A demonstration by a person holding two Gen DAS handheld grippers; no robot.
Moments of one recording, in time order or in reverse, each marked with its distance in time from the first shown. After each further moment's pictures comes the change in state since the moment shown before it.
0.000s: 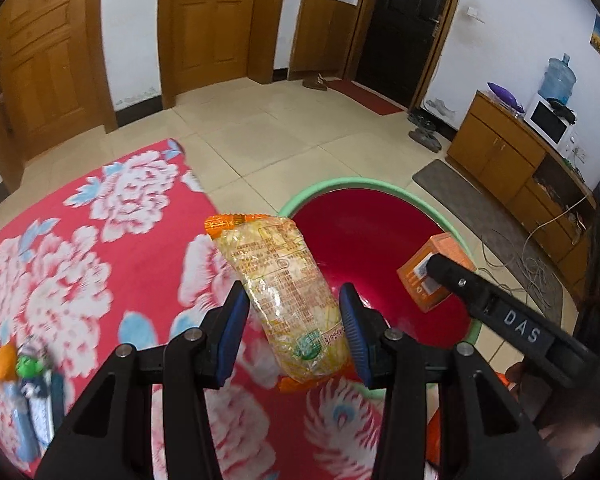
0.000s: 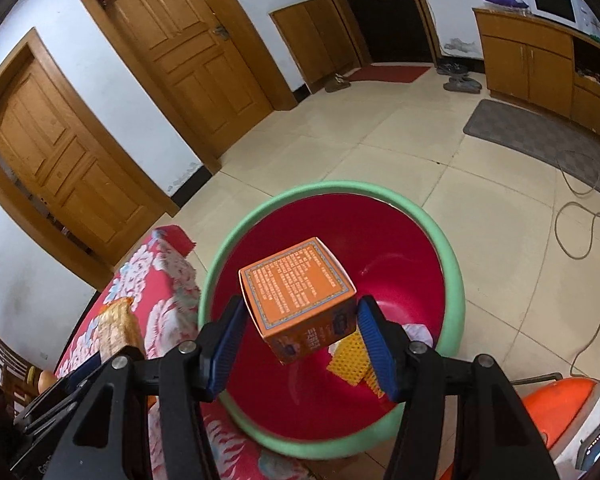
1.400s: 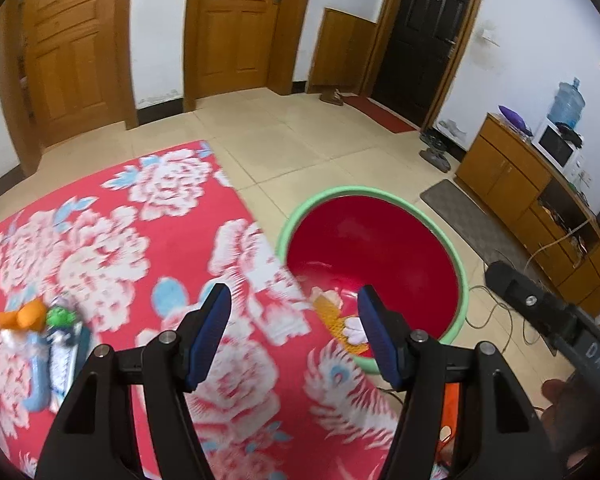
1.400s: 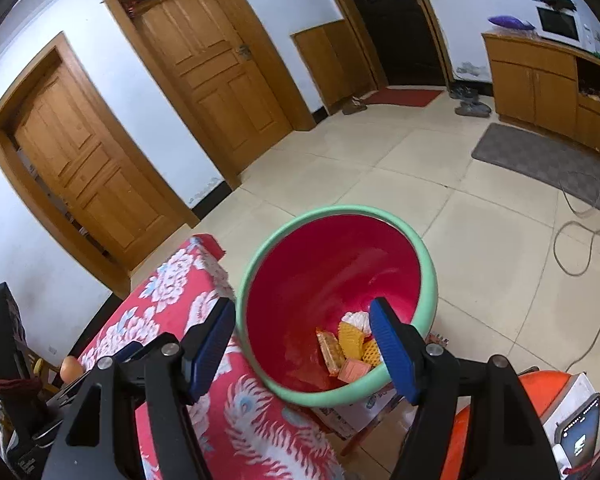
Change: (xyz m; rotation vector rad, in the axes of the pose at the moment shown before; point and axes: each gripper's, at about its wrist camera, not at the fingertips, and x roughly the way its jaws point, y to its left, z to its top) left arm -0.057 0.010 -0.022 -0.084 -0.057 0.045; right arm -0.088 0.014 -0.017 -0.064 -0.085 0.062
